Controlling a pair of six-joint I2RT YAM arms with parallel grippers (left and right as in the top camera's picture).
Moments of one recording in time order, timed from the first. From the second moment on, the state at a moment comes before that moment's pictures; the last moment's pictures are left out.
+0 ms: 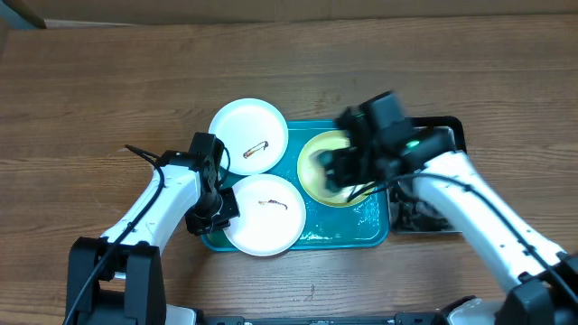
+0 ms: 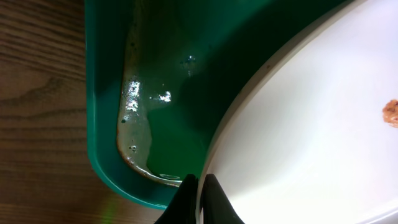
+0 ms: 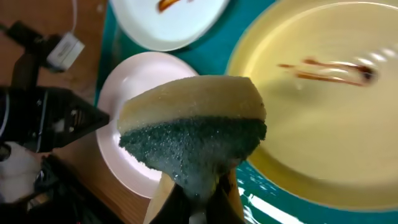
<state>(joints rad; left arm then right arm) -0.15 1.60 0.91 -1.01 0.10 -0.48 0.51 1.56 1.20 -0.78 -0.43 0.31</state>
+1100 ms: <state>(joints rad) -0.15 1.60 0.91 -1.01 0.10 -0.48 0.90 1.98 1.21 -0.28 -0.34 0.60</state>
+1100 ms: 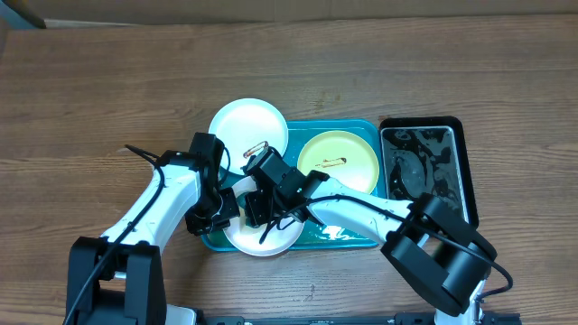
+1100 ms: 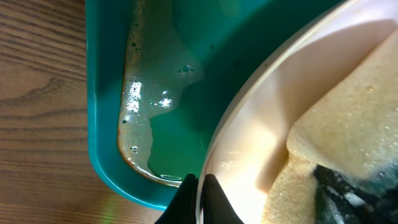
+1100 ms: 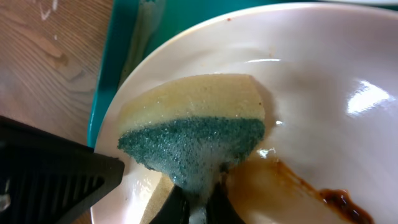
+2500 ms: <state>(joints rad) -0.16 1.61 0.96 -1.08 0.09 -0.48 0.70 1.58 1.26 -0.83 -0.04 0.60</state>
